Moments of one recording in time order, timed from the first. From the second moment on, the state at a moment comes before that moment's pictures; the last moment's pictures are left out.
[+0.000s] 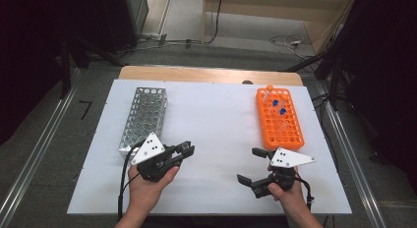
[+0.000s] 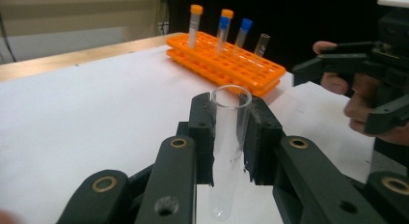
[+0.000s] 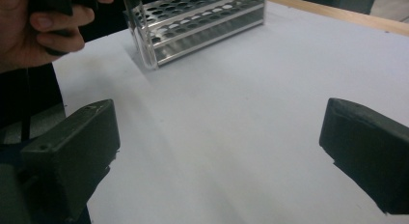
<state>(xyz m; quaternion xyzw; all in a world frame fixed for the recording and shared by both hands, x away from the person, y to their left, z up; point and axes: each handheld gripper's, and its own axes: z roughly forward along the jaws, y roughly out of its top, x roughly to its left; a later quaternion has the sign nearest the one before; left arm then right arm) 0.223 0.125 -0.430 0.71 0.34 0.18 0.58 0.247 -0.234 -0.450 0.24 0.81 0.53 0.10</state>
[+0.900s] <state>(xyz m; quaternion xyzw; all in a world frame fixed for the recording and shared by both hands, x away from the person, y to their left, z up) 0.287 0.174 -0.402 0.67 0.39 0.24 0.58 0.254 -0.317 -0.455 0.32 0.78 0.52 0.14</state>
